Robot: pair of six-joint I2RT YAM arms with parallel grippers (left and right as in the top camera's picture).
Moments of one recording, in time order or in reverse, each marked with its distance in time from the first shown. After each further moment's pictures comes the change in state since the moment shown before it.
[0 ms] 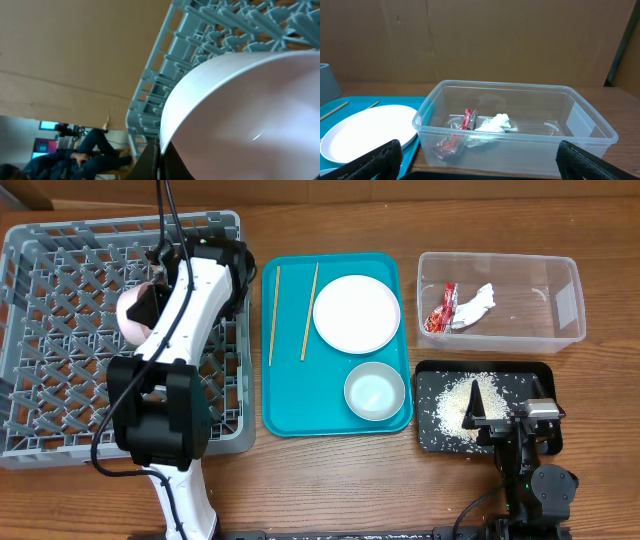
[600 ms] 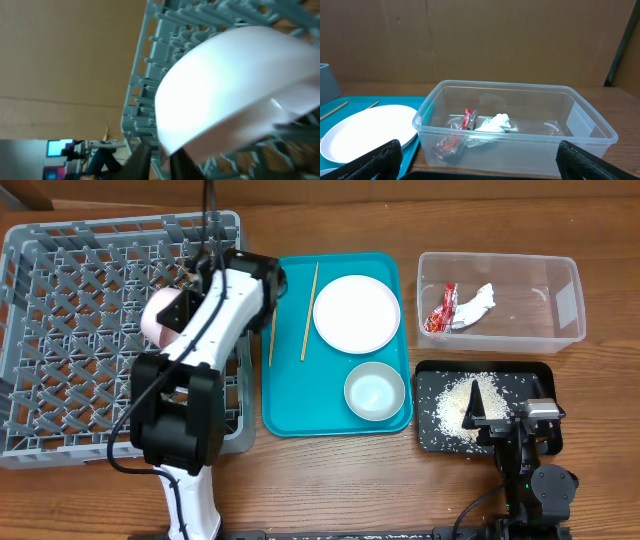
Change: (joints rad) left arm -0.118 0.000 -0.055 -0.001 0.029 0.058; right arm 0.000 0.000 0.000 0.000 0.000 0.000
